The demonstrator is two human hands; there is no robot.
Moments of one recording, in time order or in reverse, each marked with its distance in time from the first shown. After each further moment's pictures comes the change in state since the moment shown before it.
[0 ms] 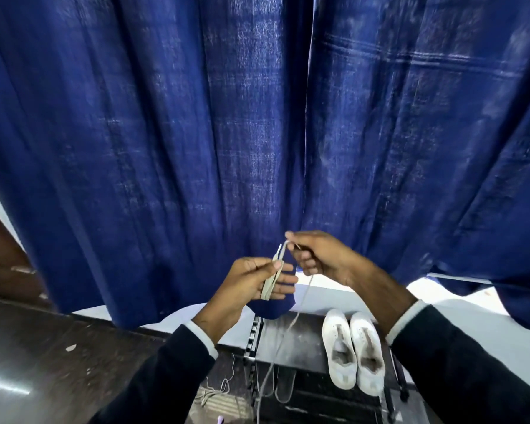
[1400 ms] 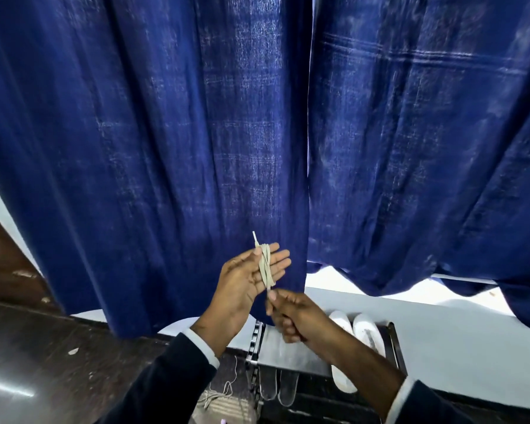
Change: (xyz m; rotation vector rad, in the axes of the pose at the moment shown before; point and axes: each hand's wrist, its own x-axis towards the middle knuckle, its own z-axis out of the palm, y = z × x) left_hand 0.006 0.002 0.000 -0.390 0.106 0.092; right_hand -0.026 0.089 0.050 0.100 -0.118 -0.064
